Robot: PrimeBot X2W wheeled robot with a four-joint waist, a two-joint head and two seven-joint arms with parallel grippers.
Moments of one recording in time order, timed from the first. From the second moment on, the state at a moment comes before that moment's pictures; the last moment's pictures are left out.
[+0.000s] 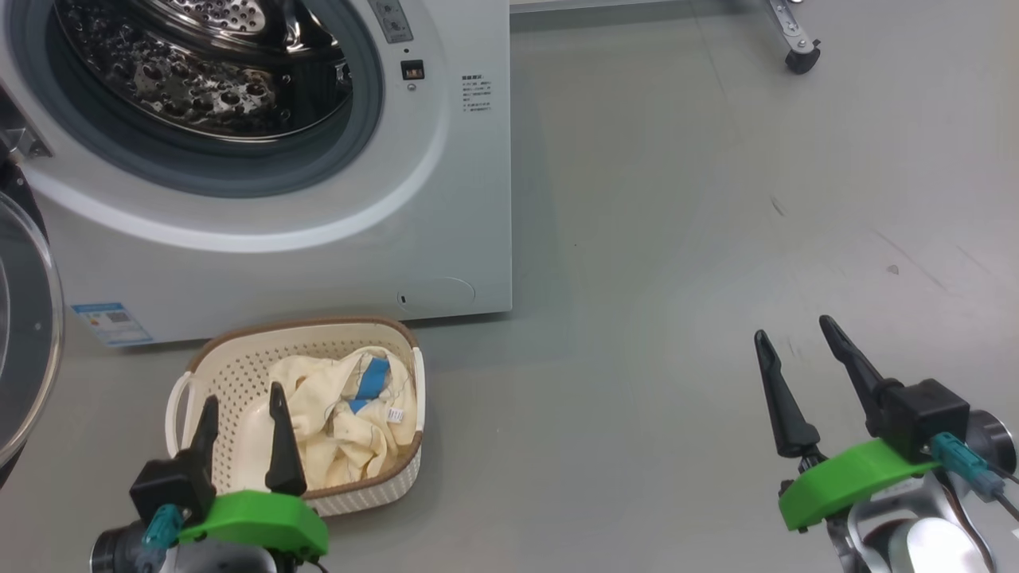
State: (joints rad) left arm -0.06 0.08 -0.14 0.16 -0.26 0.07 -0.13; right arm 0.03 -0.04 0.03 -0.05 0.03 0.13 -0.08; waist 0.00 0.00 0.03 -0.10
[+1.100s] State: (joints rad) left arm -0.08 0.10 -0.17 0.16 -0.26 0.09 -0.14; right arm 0.02 -0.04 0.03 -0.04 0.03 0.13 -0.08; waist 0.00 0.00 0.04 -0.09
